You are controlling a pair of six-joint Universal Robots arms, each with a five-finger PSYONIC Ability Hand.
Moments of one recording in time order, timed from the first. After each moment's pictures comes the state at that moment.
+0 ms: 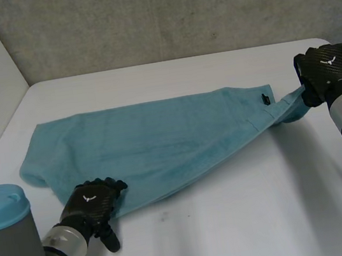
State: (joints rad) left arm 4.30 -1.82 -2.01 3.31 -1.53 3.38; right arm 1.80 -1.36 1.71 -0.31 1.58 2.78; left_hand 0.23 0.22 0.23 0.21 0.05; right_hand 0.98 1.18 1.19 1.19 0.98
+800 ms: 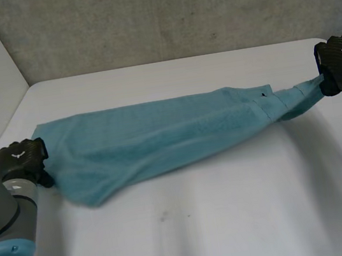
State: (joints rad) left arm 4.57 -1.95 -1.85 3.60 -1.71 3.39; right arm 1.73 -1.36 1.69 -0.31 1.59 2.79; left_hand 0.65 0.65 0.64 0.65 0.46; right_hand 0.98 1.18 1.19 1.19 0.98
